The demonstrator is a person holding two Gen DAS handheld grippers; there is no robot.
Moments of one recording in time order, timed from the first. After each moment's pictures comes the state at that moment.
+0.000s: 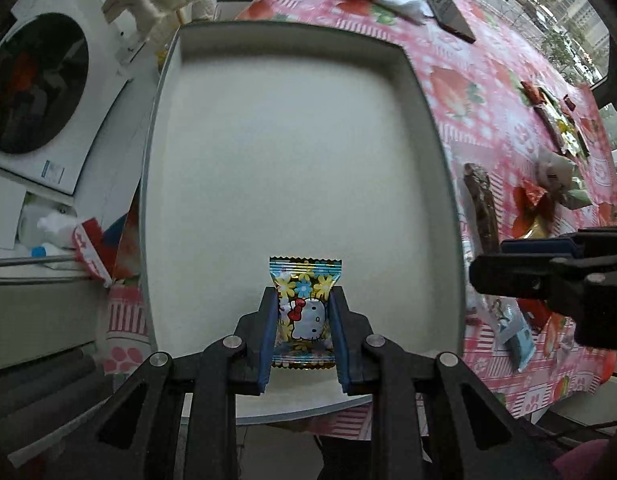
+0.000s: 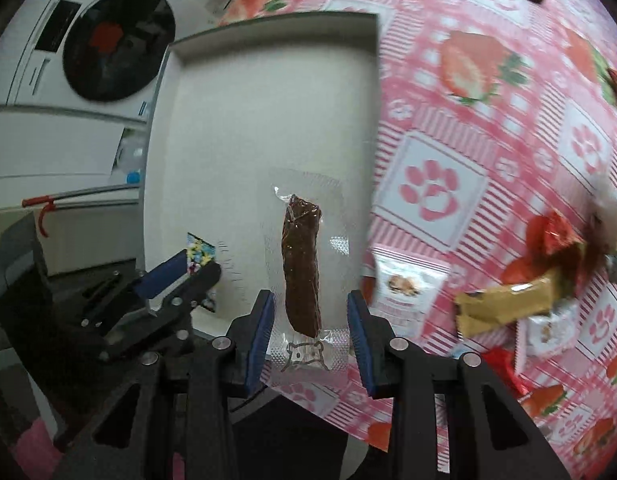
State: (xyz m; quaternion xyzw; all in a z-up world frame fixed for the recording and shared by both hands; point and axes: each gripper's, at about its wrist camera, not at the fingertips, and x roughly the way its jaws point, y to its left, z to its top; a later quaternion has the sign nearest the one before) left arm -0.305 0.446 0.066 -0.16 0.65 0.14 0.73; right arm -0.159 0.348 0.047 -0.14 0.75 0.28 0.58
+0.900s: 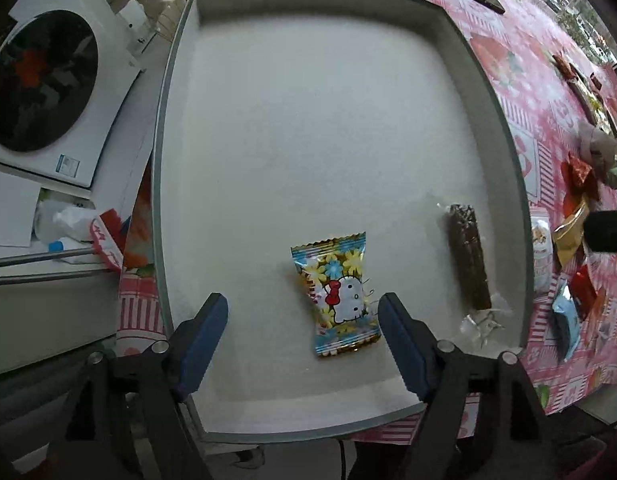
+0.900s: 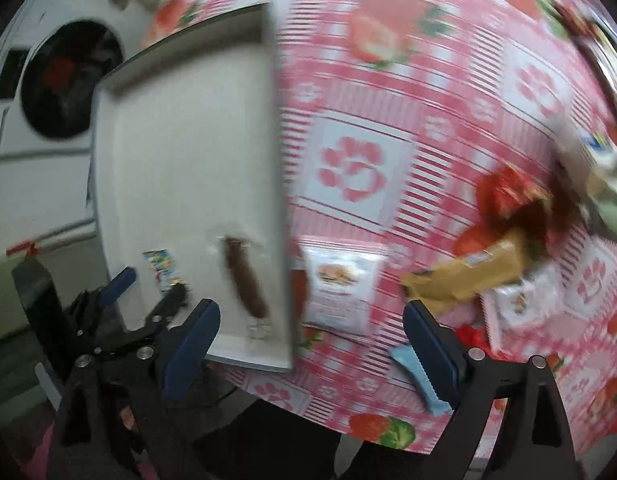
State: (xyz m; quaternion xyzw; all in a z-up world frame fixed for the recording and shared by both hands) left arm -0.315 0.457 0.028 -0.12 0.68 0.17 0.71; right arm -0.099 0.319 -0.001 -0.10 0.78 0.18 0.59
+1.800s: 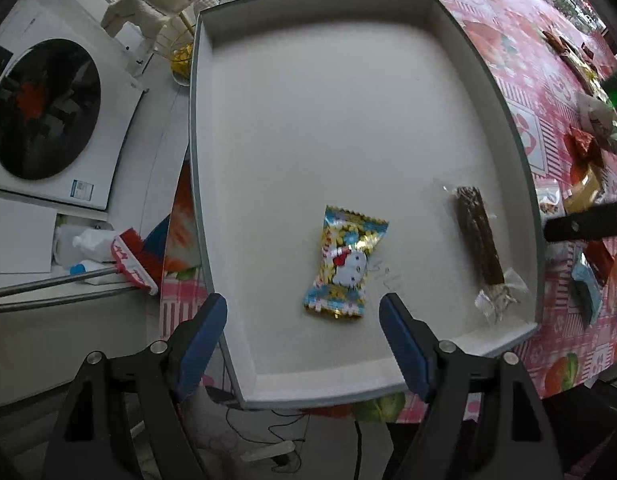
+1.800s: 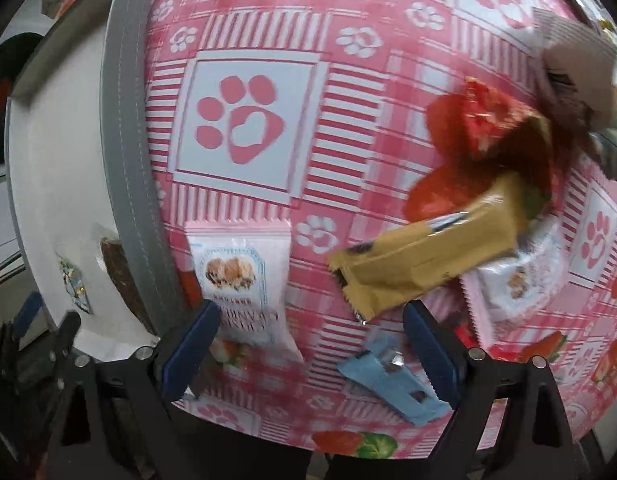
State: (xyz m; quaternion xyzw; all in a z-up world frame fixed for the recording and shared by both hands) left arm -0.326 0.472 0.030 -0.06 0.68 0.16 0.71; right arm -0.121 0.314 -0.055 -0.13 0.79 0.10 0.58
